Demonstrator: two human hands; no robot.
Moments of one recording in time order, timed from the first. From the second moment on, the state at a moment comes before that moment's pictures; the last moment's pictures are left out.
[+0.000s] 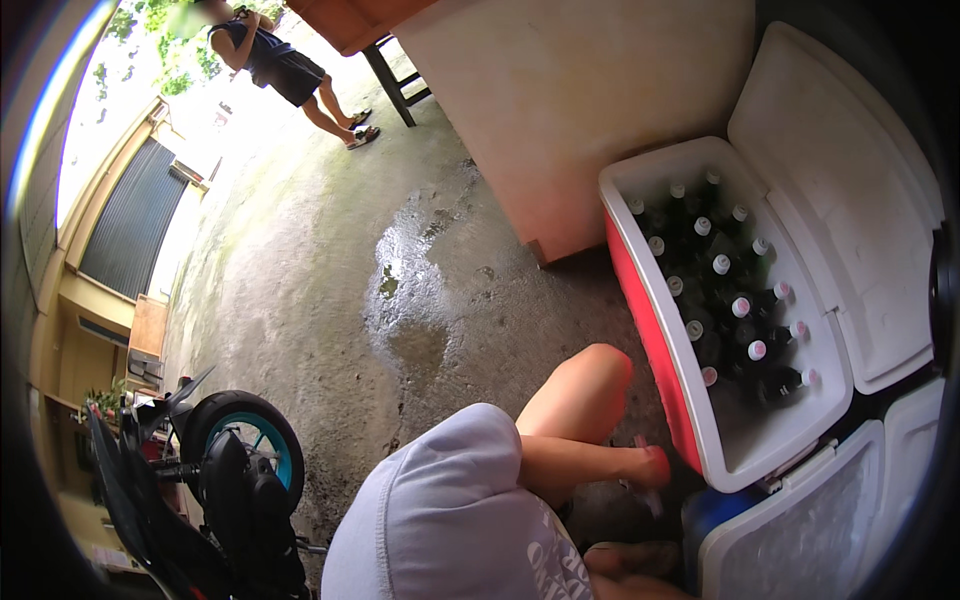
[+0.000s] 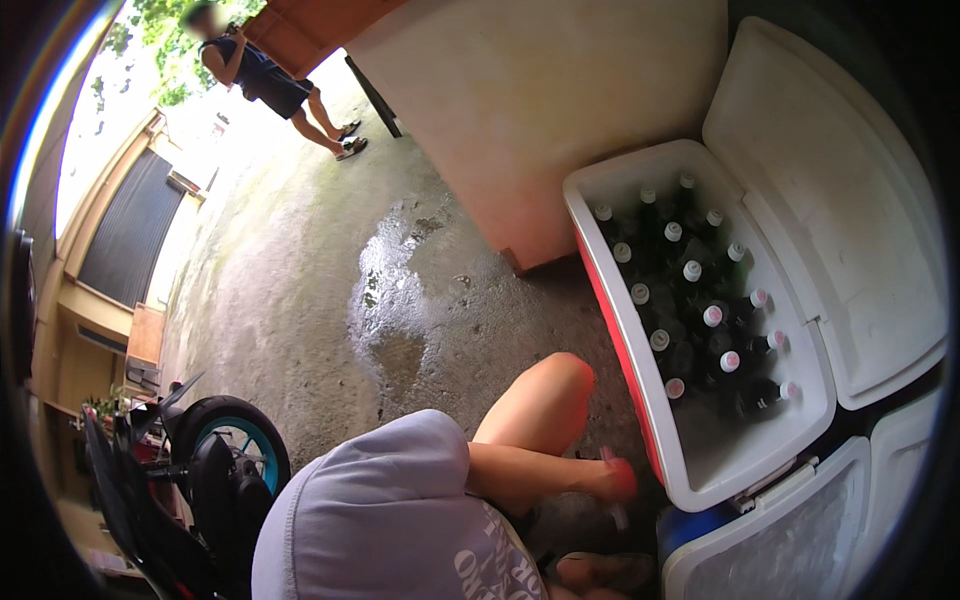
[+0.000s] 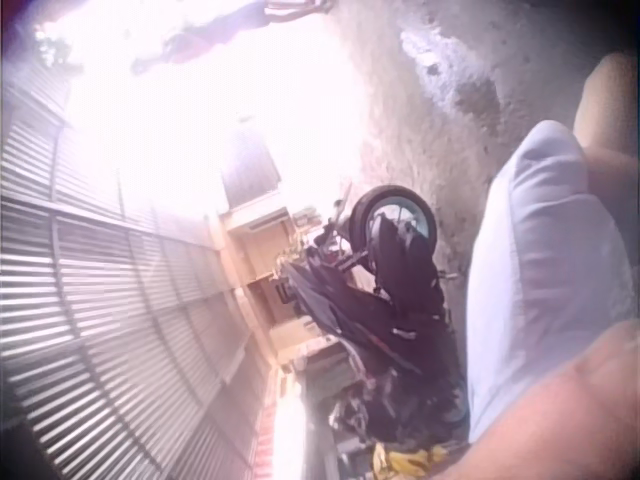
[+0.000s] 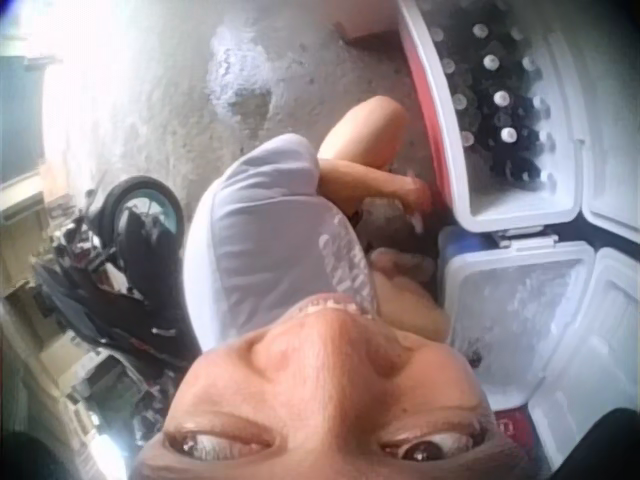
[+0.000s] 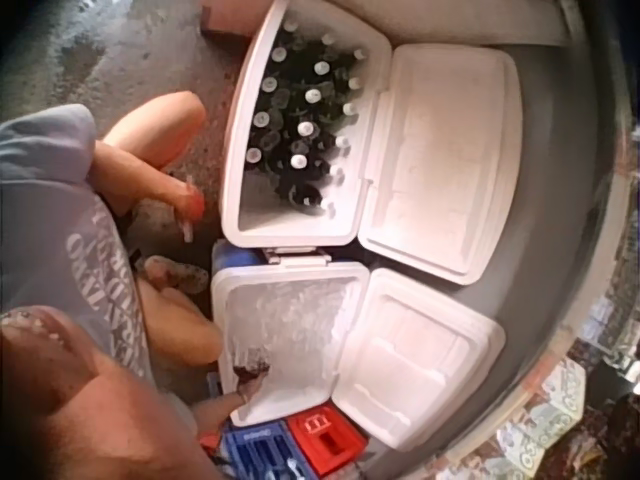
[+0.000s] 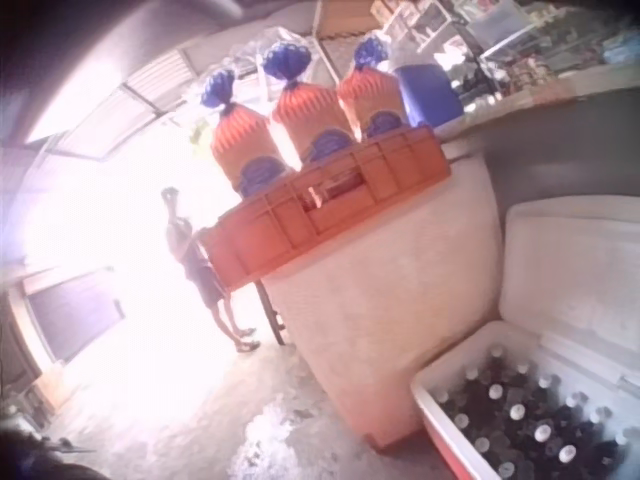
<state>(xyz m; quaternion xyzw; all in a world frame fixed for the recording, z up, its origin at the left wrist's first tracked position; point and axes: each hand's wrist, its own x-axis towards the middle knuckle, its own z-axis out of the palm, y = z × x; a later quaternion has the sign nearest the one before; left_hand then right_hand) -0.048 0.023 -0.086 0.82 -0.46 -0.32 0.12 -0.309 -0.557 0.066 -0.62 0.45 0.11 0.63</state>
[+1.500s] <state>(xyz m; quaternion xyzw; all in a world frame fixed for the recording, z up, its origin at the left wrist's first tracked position) -0.030 0.041 -0.018 0.82 -0.42 -0.34 0.18 0.028 -0.229 0.175 -0.73 0.25 -0.07 0.63</state>
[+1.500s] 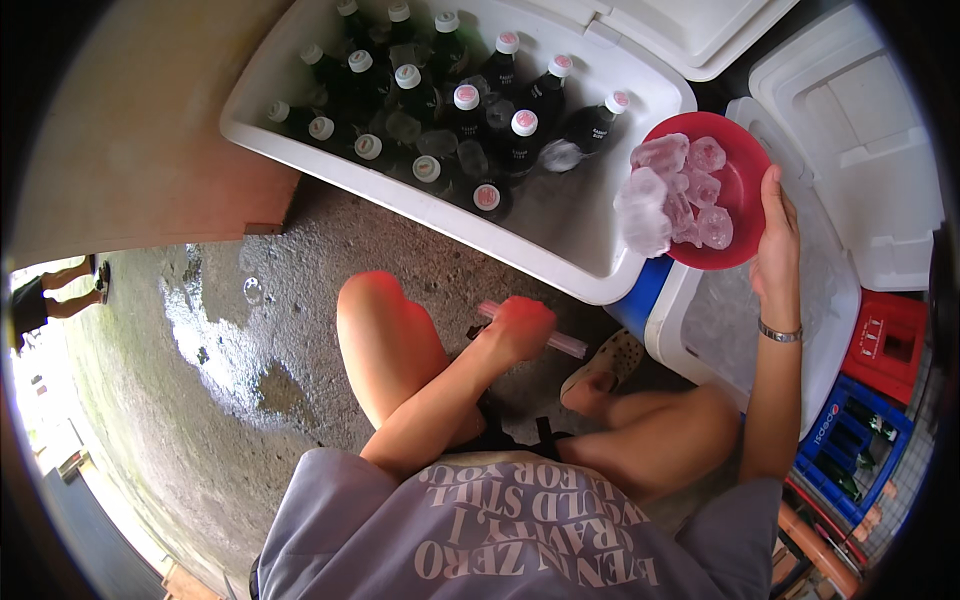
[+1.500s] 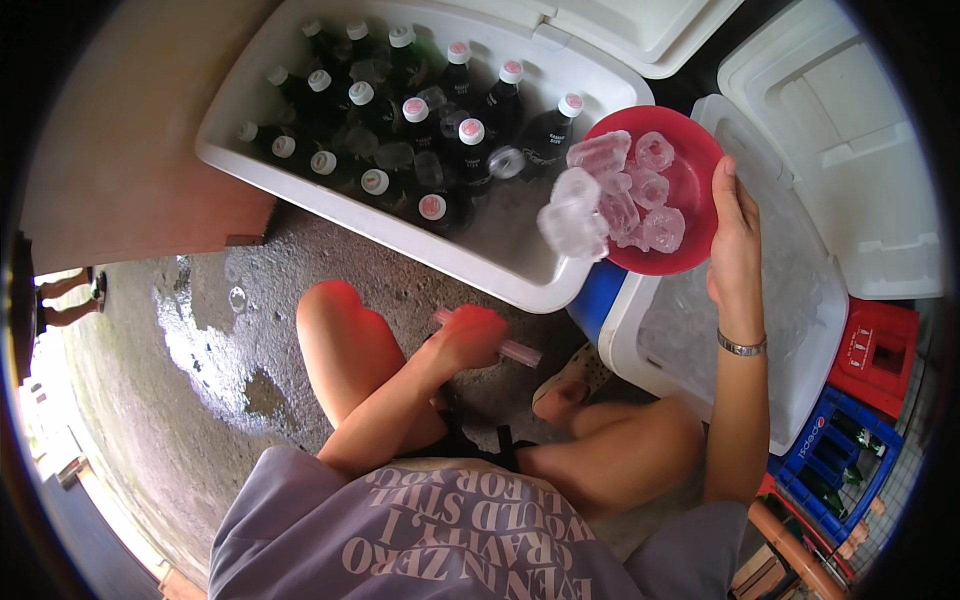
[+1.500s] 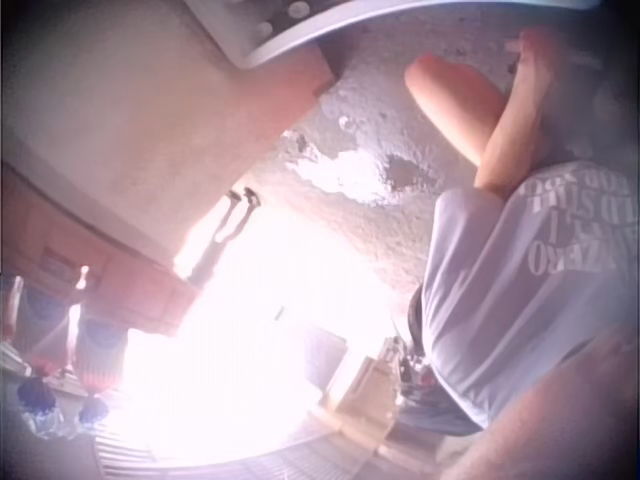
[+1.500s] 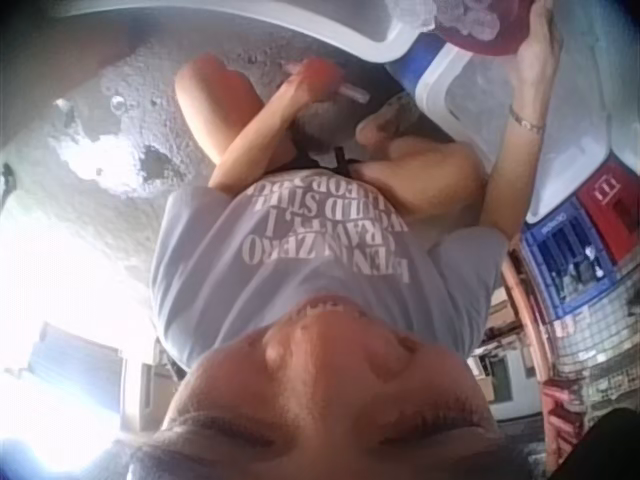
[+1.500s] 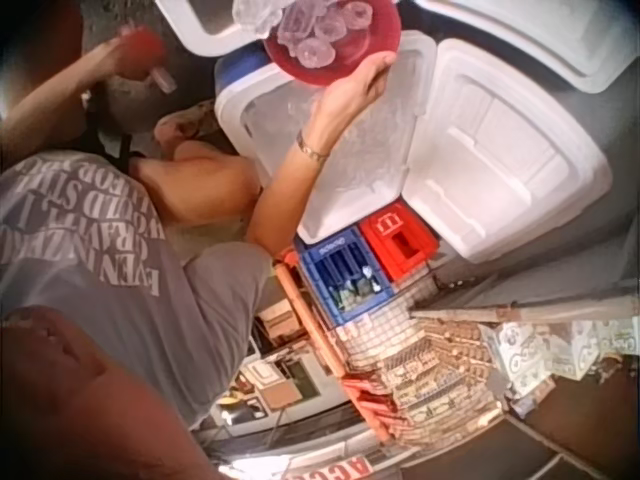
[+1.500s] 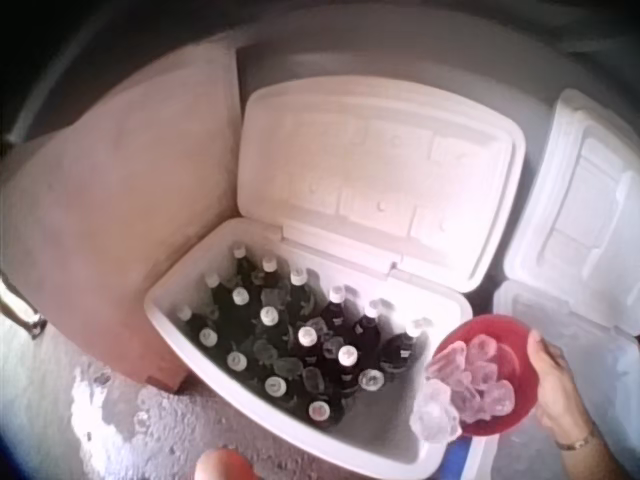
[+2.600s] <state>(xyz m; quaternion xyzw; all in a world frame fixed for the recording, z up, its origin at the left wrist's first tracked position) -0.026 0.043 -0.006 0.82 -0.42 -0.34 0.20 0.151 -0.140 0.194 -0.87 0.10 -0.14 0.46</state>
